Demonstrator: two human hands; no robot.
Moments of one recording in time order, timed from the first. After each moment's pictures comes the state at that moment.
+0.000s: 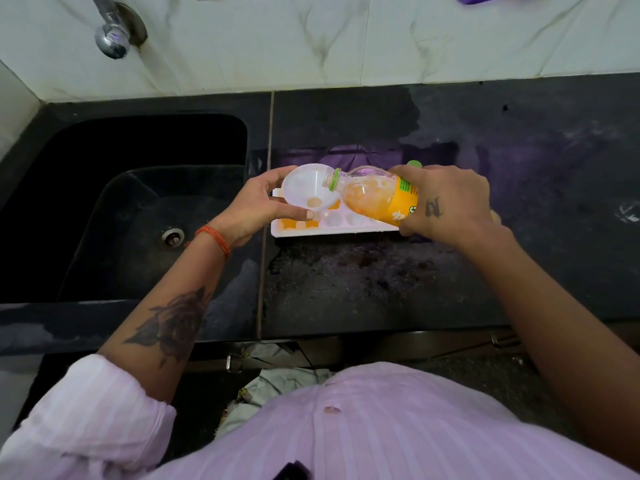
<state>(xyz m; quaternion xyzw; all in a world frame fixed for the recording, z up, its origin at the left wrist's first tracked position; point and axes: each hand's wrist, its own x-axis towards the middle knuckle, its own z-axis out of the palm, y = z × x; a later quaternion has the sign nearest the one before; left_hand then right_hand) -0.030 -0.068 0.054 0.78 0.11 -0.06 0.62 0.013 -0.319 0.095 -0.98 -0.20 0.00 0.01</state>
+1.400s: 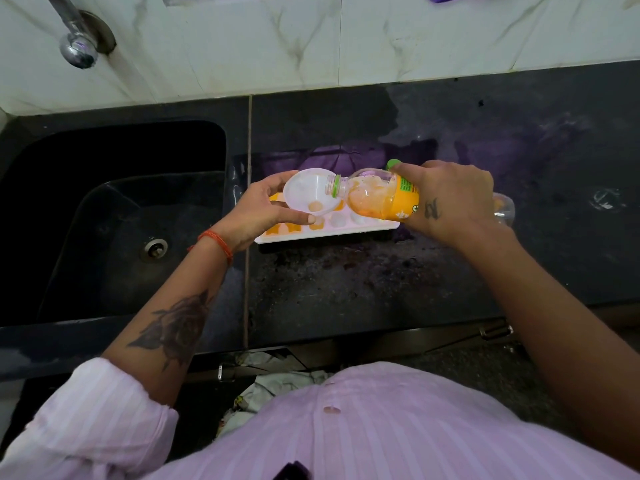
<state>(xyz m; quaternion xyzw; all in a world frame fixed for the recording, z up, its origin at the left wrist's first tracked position) -0.013 -0.087 0.047 0.80 0.10 -0.08 0.59 0.009 -0.342 0.102 -0.98 -0.20 -0.04 -0.02</state>
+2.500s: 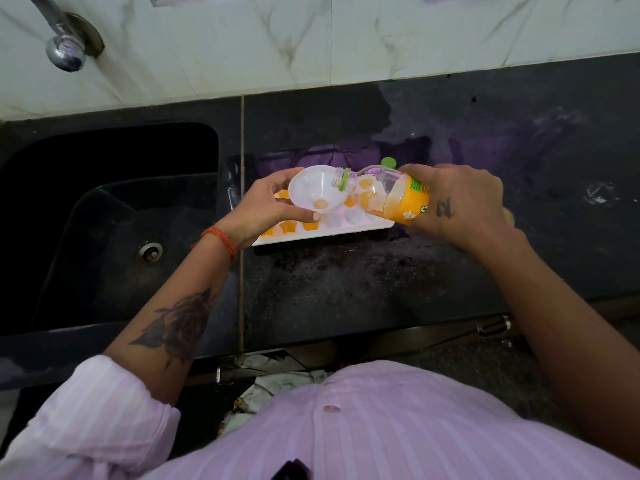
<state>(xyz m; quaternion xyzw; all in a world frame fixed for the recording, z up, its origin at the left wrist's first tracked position) -0.006 -0.100 0.050 0.80 0.07 -0.09 0.59 0.015 -0.361 0.092 -0.99 -0.17 -0.03 0.02</state>
